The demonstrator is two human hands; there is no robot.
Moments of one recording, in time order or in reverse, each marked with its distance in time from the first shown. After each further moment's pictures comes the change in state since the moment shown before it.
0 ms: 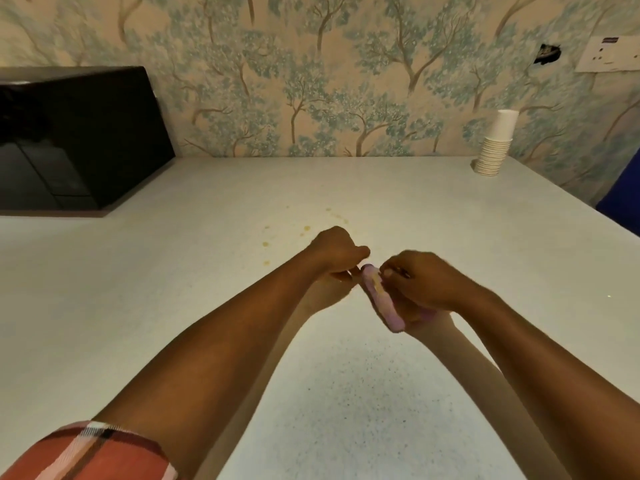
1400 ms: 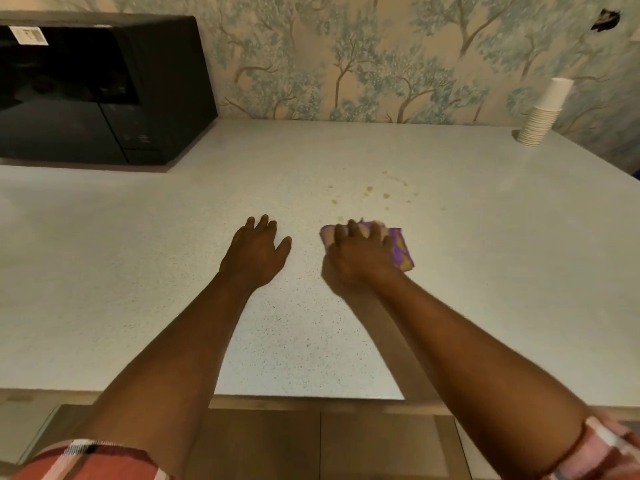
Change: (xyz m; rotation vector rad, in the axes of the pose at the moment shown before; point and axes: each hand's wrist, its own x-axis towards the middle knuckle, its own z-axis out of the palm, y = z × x) left_hand -0.085 -0.253 -0.112 0.505 0.383 0.076; right_hand 0.021 -0.236 0.099 -0.099 -0.106 0.280
